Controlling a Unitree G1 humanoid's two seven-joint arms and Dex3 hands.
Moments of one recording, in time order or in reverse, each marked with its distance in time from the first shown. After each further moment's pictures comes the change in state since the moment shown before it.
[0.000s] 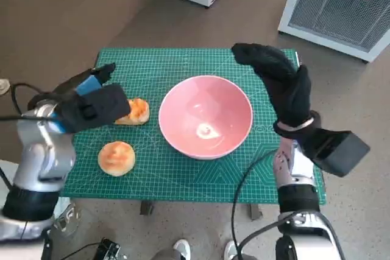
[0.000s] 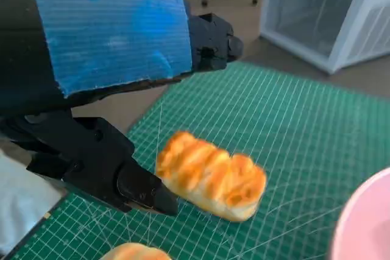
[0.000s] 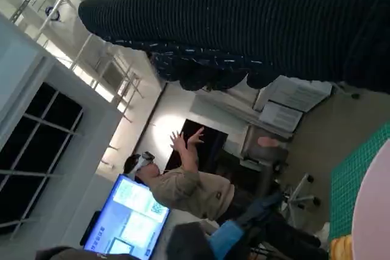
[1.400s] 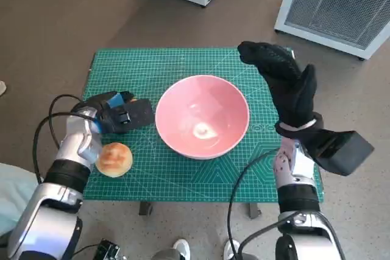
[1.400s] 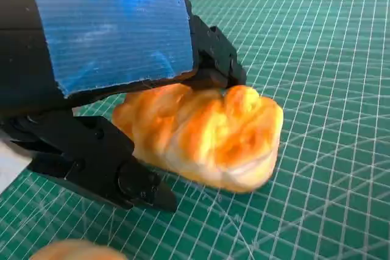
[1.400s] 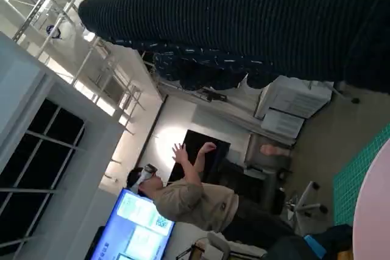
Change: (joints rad) left arm -0.175 -0.154 -0.145 0.739 -0.008 -0.385 0.420; right arm 0.002 0.002 -0.013 0.005 0.021 0.005 0.002
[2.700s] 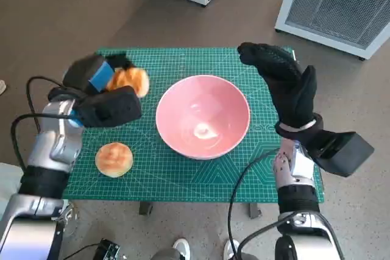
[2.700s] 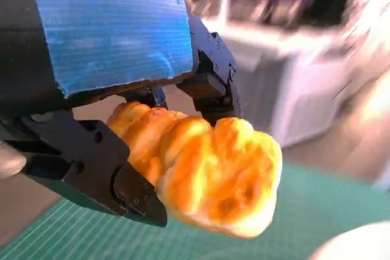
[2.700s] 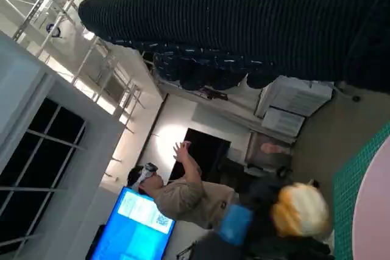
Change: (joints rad) left arm 0.159 0.101 0.216 -0.644 -0.069 -0.077 0.081; right arm 0.005 0.002 -0.002 -0.006 0.003 0.001 0.012
